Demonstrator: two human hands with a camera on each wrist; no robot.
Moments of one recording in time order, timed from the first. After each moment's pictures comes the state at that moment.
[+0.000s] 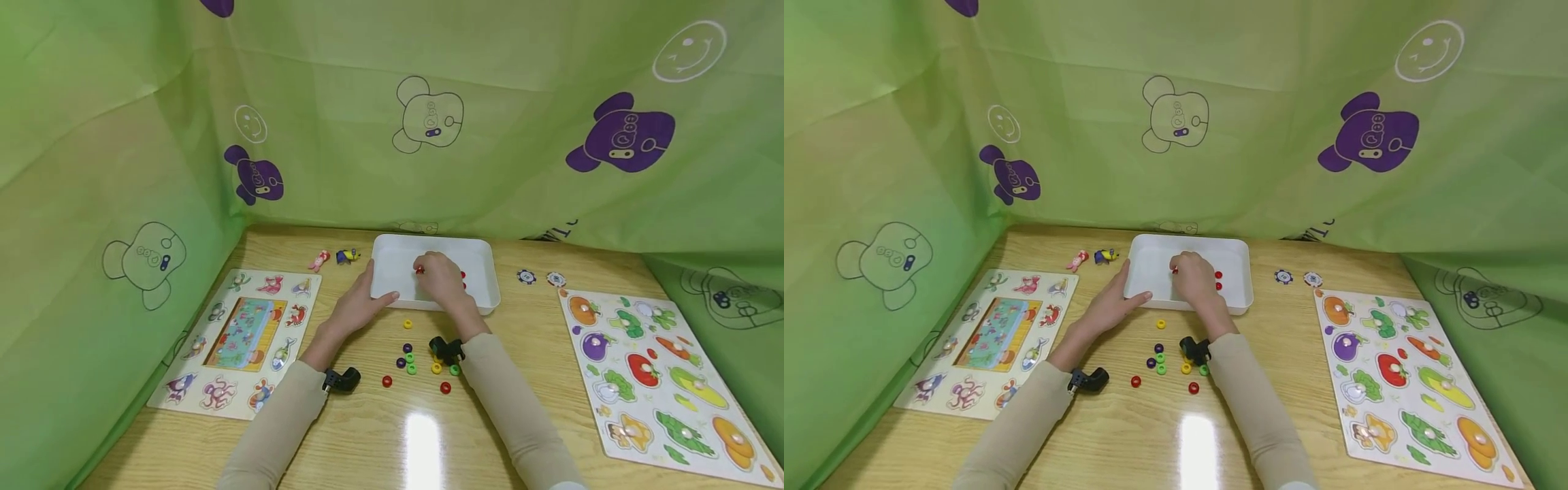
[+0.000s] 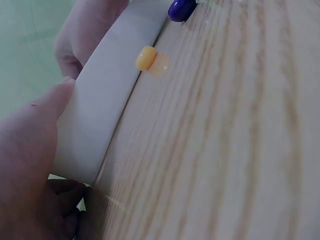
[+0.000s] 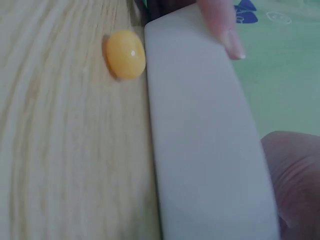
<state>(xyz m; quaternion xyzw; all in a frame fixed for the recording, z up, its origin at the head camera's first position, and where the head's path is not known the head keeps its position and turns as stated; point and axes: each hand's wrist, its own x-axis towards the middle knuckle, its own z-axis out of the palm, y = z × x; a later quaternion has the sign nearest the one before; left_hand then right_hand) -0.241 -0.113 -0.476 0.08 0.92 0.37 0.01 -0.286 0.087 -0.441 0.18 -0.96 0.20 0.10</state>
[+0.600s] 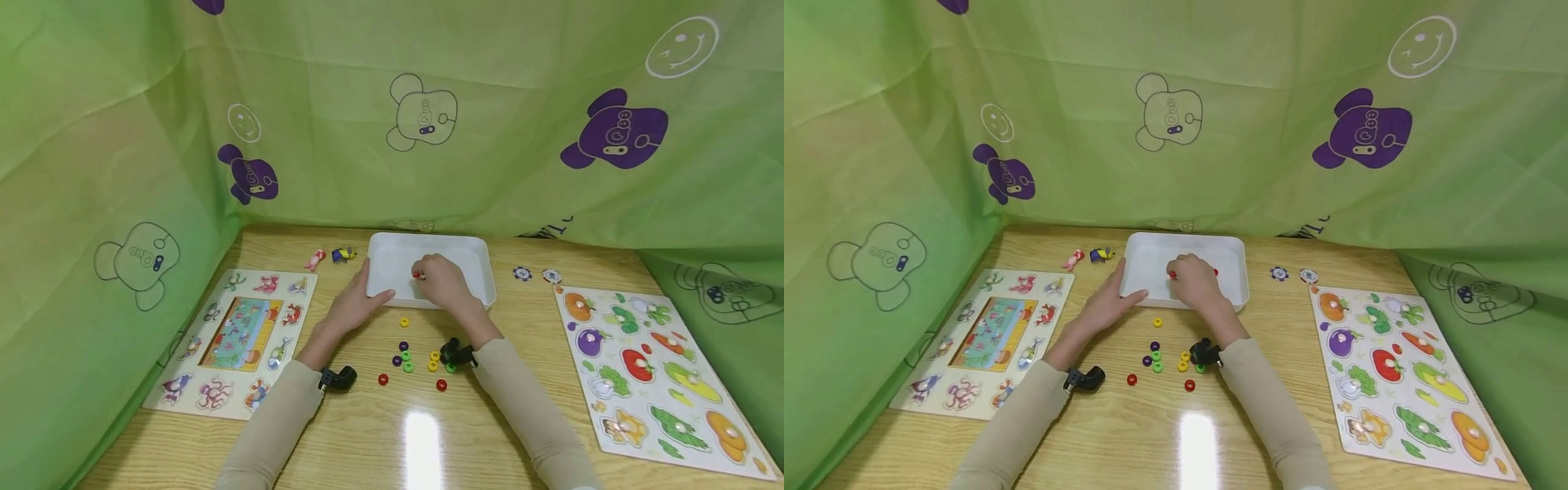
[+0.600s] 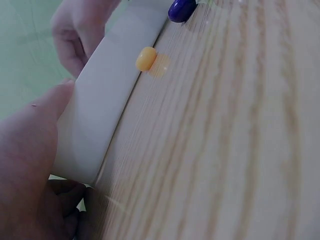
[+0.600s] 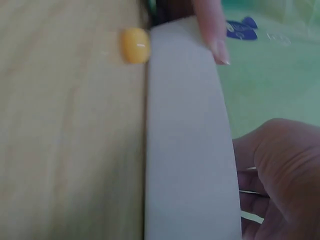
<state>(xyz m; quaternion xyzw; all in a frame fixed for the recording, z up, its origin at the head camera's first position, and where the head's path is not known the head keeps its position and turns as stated) -0.241 -0.111 -0.476 0.08 0.92 0.38 0.01 -0.268 0.102 -0.431 0.22 -0.96 0.18 0.08</state>
